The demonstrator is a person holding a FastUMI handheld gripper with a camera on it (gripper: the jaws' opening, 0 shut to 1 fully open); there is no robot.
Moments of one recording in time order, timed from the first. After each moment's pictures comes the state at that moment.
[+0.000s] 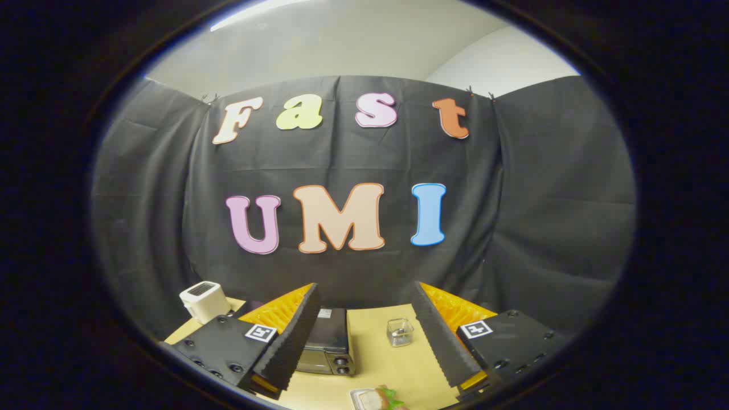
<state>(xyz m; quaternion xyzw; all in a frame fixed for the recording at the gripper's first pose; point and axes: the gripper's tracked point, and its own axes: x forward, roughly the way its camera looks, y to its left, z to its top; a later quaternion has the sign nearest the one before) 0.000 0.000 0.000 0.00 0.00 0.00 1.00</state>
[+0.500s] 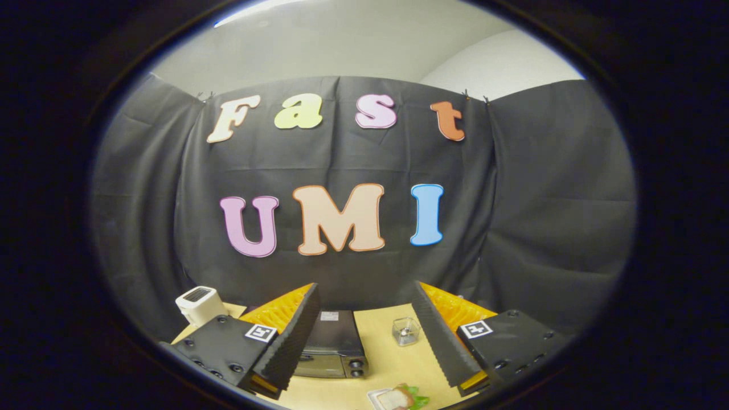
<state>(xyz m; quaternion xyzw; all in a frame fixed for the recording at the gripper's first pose) 0.002 0.054 -0.009 0.00 -0.01 -0.02 1.00</state>
